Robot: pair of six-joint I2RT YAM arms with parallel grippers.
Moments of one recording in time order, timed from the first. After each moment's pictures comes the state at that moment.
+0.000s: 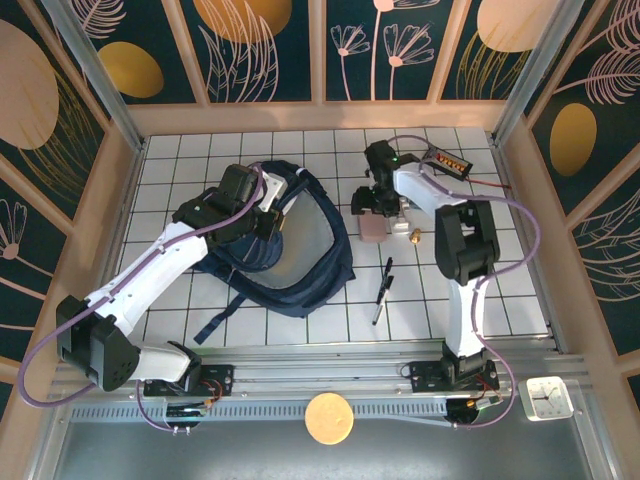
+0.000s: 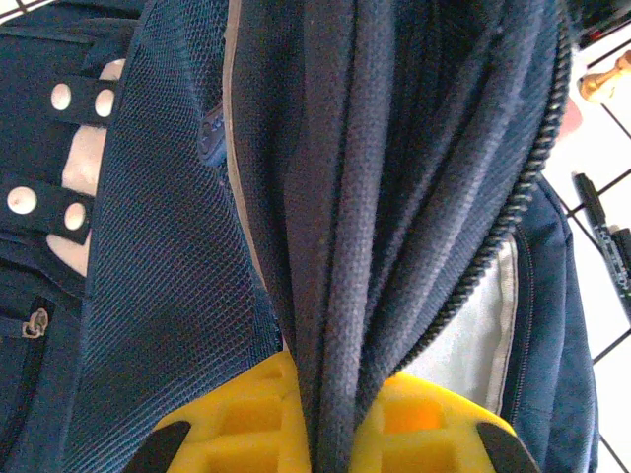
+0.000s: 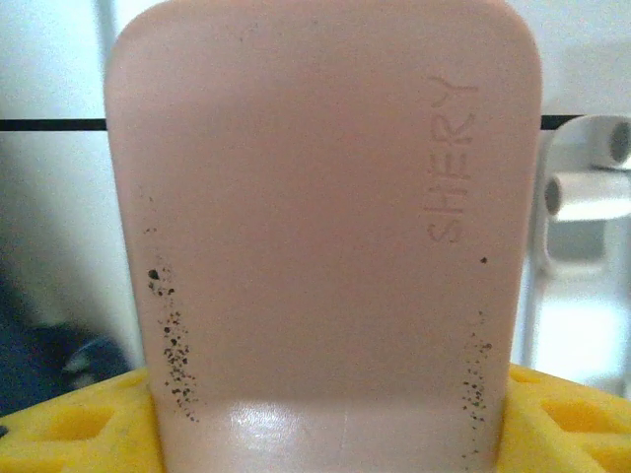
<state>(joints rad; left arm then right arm) -0.55 1.36 1.21 -0.69 0.10 -0.09 0.38 2.03 1.64 -0.87 -0.12 0.32</state>
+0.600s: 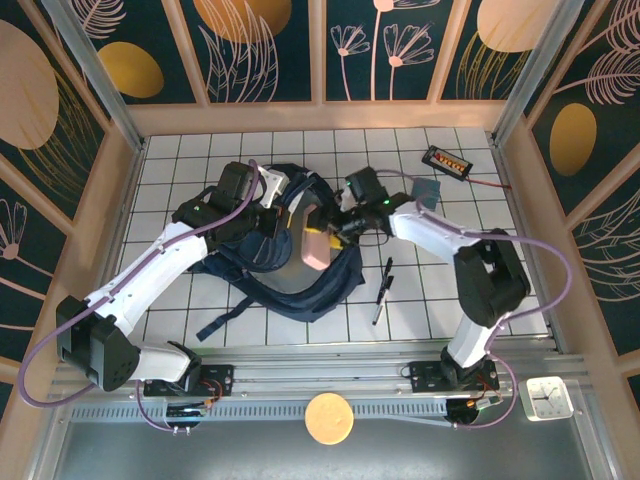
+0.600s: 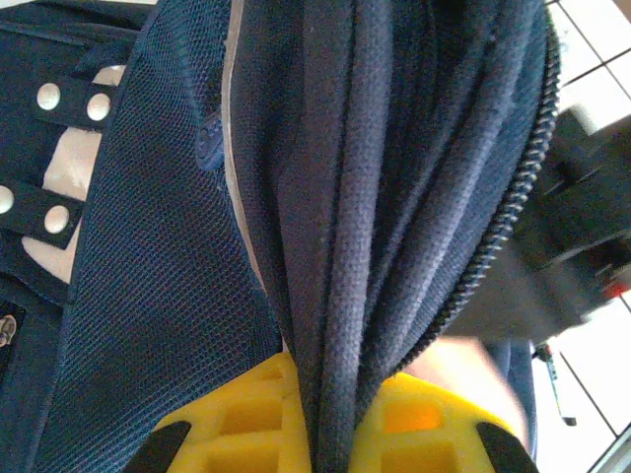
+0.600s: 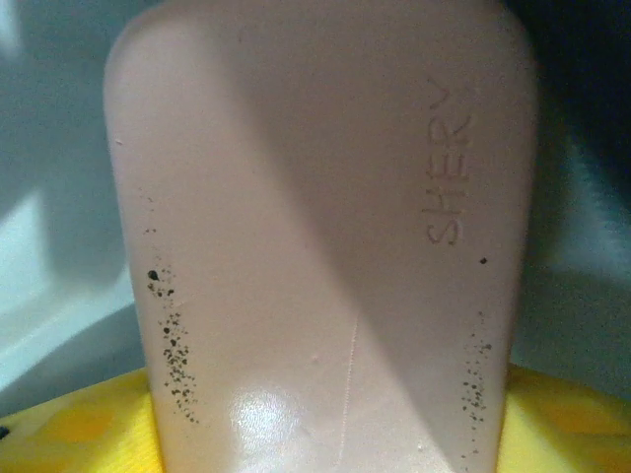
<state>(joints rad) -0.54 1.36 1.21 -0.63 0.20 -0.21 0.61 1.74 1.21 -0.38 -0.63 0.95</state>
